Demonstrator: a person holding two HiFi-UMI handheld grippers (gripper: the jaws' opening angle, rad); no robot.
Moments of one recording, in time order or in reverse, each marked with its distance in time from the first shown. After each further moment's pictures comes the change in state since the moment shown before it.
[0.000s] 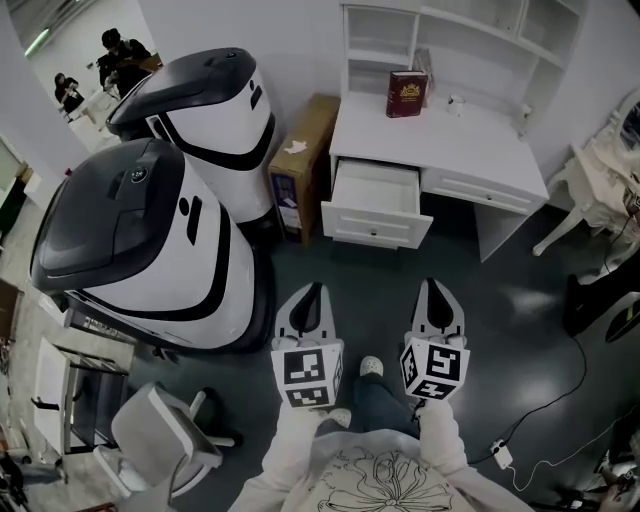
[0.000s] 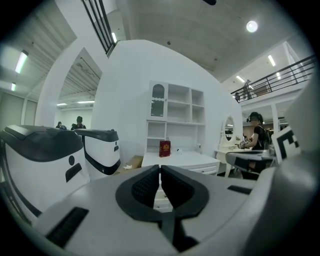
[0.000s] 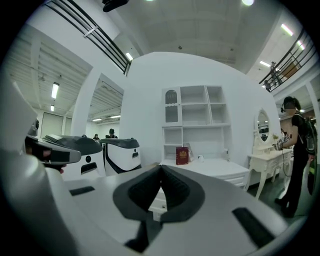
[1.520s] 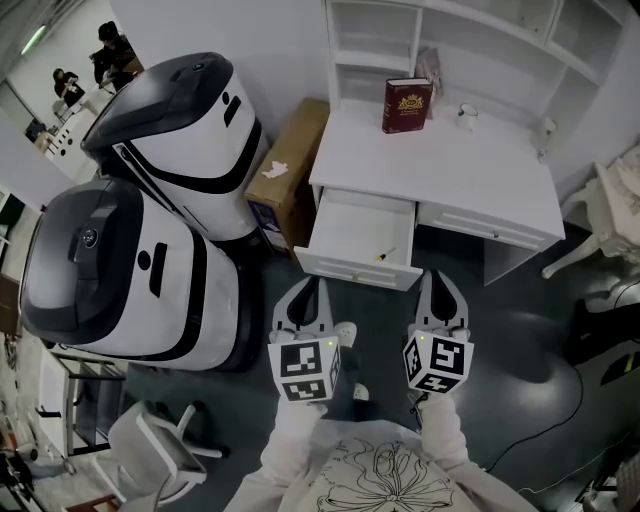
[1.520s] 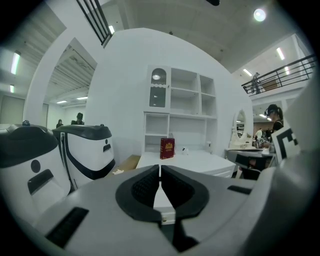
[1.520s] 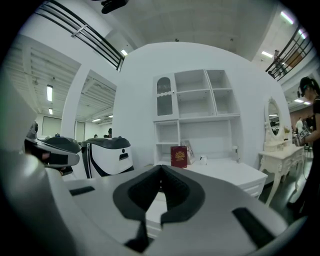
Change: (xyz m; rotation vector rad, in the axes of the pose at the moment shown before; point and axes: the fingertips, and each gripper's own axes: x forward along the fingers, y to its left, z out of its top) left arm 0.244 -0.030 0.041 -0.007 0.061 0.050; right arm 0.231 -0.122 0.016 0.029 0.029 0.048
